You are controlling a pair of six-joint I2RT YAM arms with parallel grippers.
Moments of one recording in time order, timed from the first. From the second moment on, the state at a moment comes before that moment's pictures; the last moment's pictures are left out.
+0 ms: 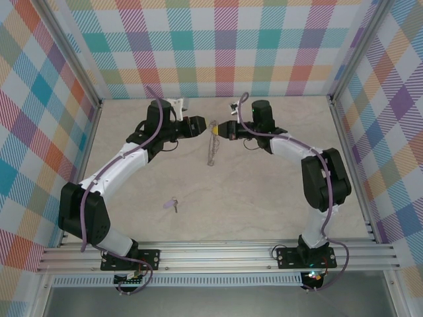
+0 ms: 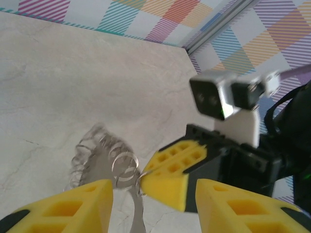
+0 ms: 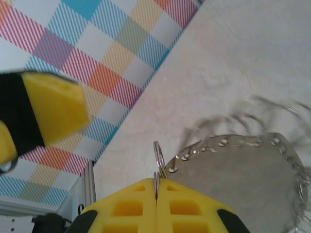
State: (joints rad) left arm -0.40 1.52 1.24 -0.17 0.40 -0.53; right arm 0.41 1.87 1.29 0.18 -0.92 0.53
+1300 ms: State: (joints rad) left arm -0.40 1.46 1.24 -0.24 0.36 -0.50; right arm 0.45 2.05 1.22 0.39 -0.96 0.67
